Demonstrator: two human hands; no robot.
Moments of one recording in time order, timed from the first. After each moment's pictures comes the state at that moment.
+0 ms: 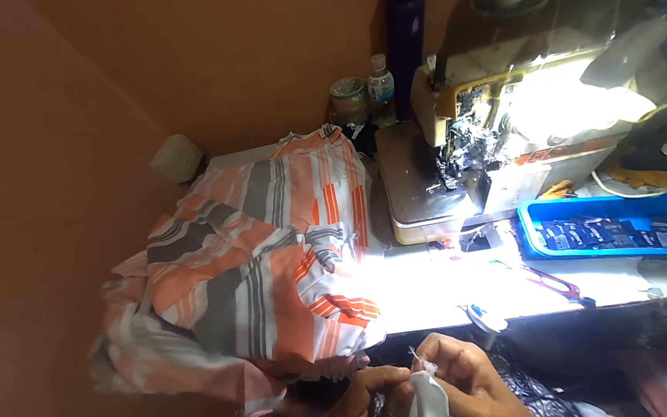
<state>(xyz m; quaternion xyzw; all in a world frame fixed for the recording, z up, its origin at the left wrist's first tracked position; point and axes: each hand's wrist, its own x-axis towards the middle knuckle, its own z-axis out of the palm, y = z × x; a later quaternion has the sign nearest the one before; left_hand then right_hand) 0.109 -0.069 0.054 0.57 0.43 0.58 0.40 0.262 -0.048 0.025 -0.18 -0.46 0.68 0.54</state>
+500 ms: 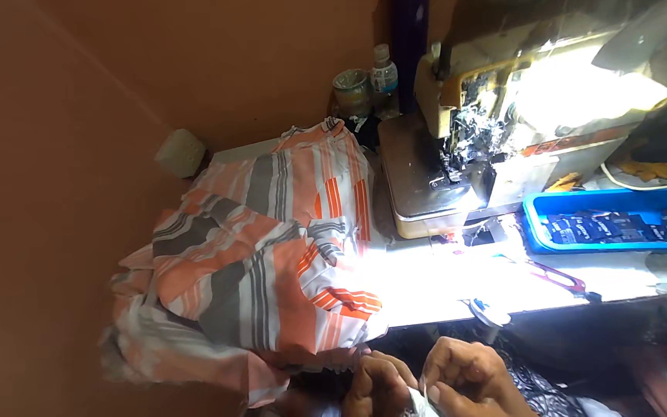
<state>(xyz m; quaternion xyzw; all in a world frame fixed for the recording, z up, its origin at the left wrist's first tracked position) 0.105 -0.066 0.041 0.54 0.32 0.57 0.54 0.264 -0.049 0.027 -0.21 -0.58 0.56 0.56</state>
